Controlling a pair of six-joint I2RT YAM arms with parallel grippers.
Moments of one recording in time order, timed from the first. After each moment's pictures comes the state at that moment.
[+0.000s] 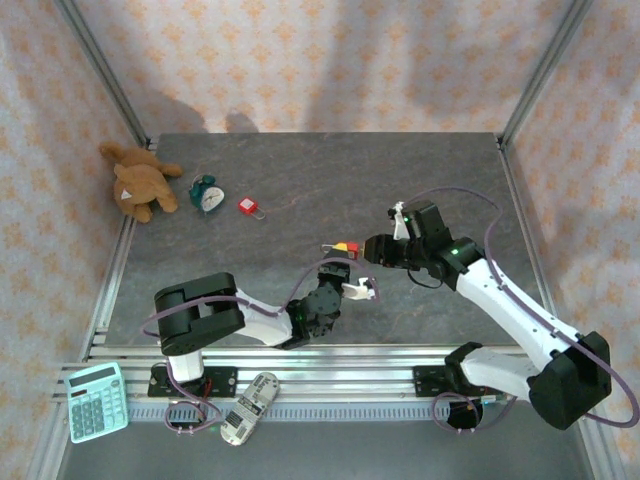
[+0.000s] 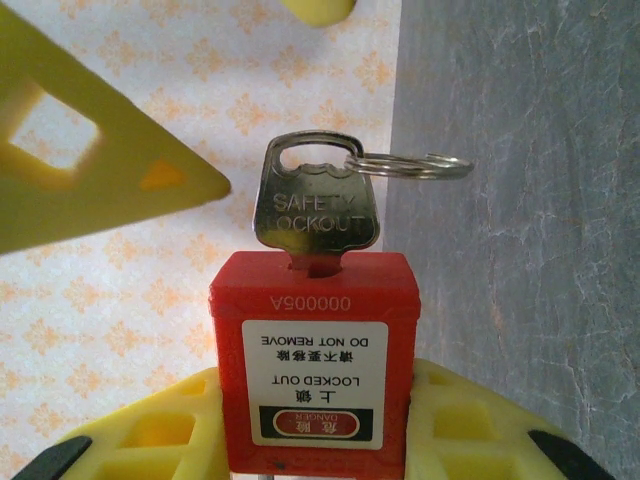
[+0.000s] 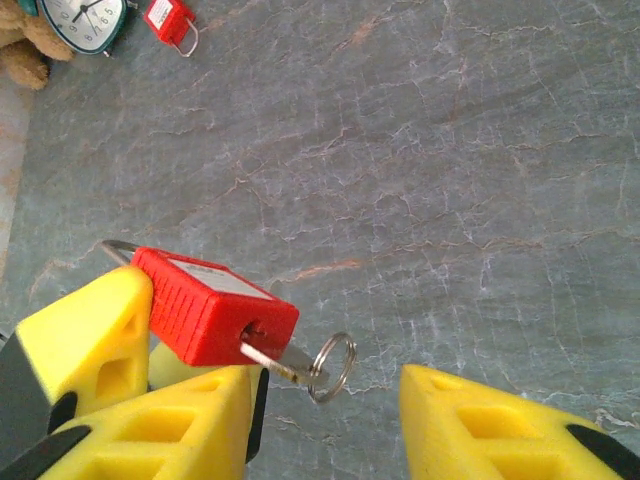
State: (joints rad) left arm -1.17 1.80 0.66 1.06 -0.95 1.42; right arm 0.51 1.11 0.88 -0.60 -0.27 0.56
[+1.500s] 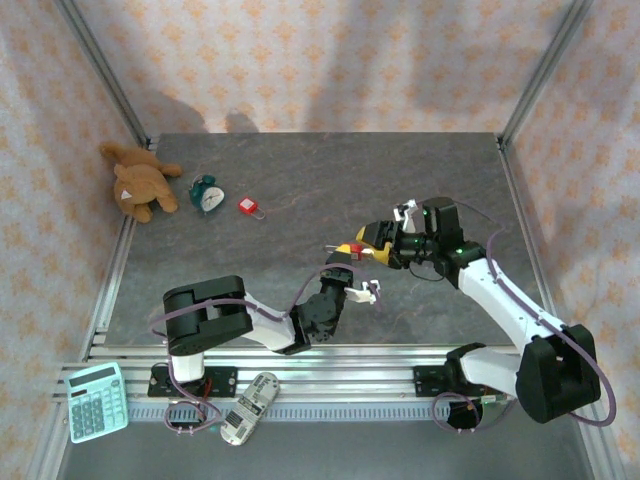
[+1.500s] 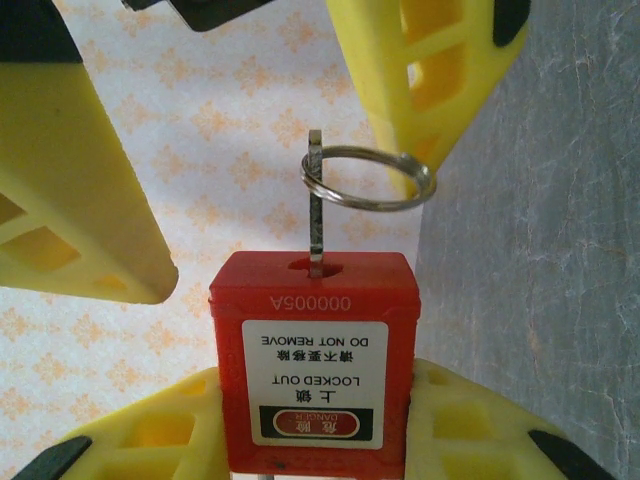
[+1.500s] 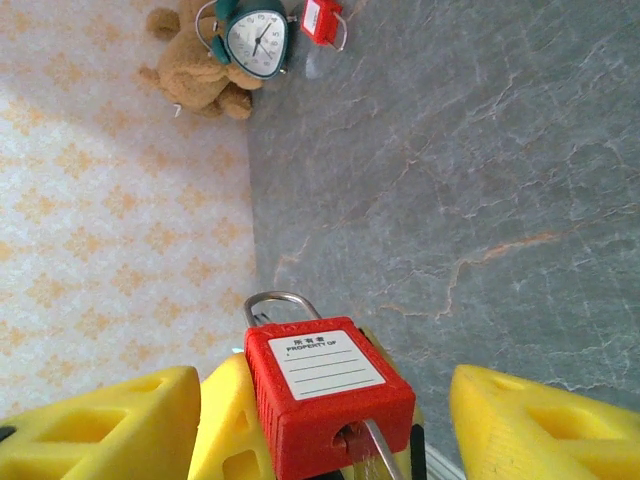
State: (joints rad) left arm -1.20 1.84 0.66 1.26 -0.97 1.53; right arm 0.31 1.15 0.74 -0.23 -0.80 0.92
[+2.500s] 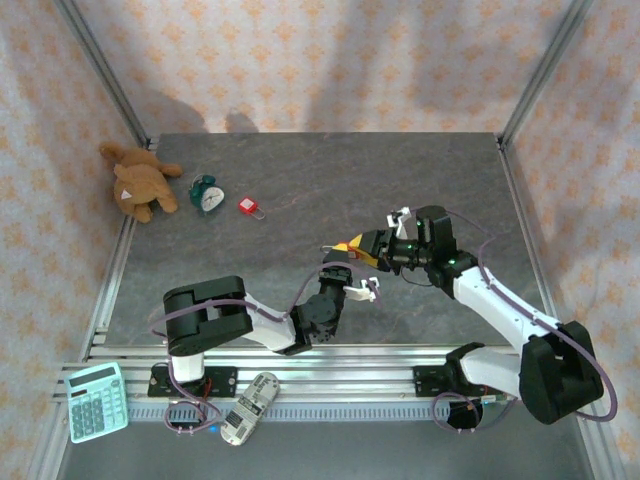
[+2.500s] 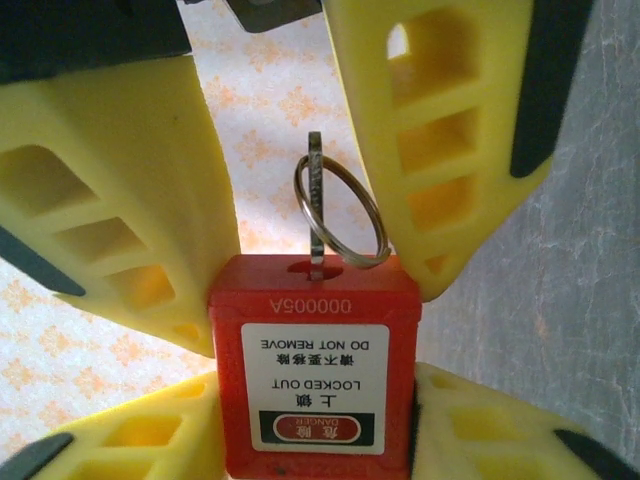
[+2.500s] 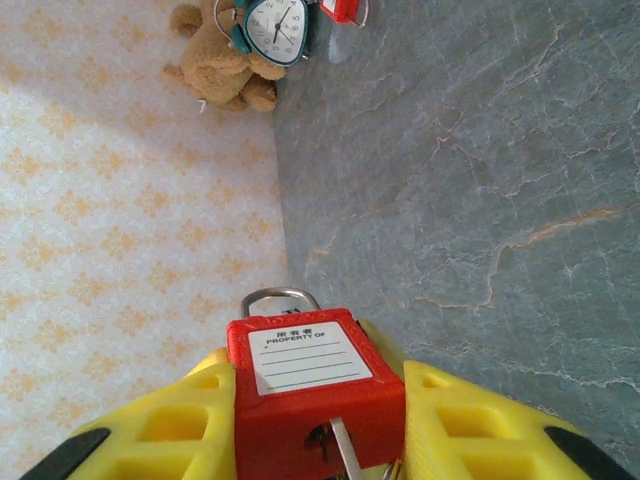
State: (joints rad) left arm -1.21 1.84 0.66 1.28 -1.01 1.51; right arm 0.38 1.14 0.64 -0.05 -0.78 1.08
